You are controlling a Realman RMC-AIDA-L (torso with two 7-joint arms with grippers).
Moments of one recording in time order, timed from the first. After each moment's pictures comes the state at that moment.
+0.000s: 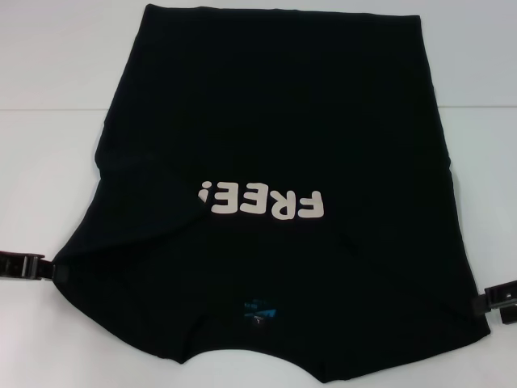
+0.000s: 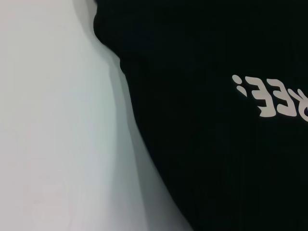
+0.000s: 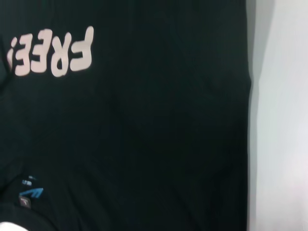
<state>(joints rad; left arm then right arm) -0.51 -2.00 0.58 0.93 2.54 1.55 -2.26 0.62 1.95 -0.57 -0.75 -2.65 -1.62 2.49</state>
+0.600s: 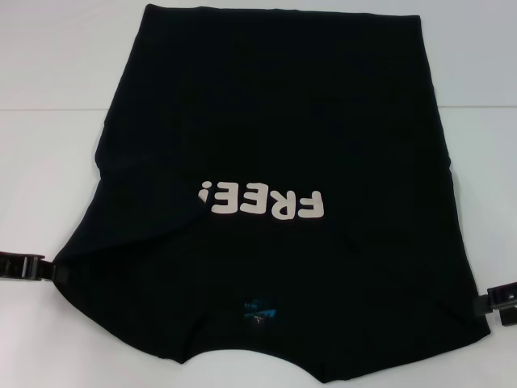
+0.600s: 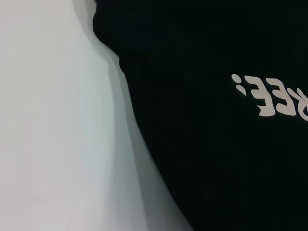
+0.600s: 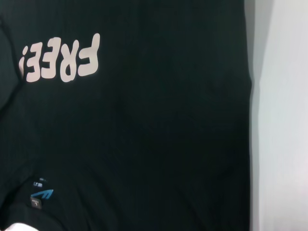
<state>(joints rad) -0.51 -2.00 0.58 0.93 2.54 1.55 -2.26 0.62 1.92 -0.54 -0.68 -2.63 -1.62 2.46</state>
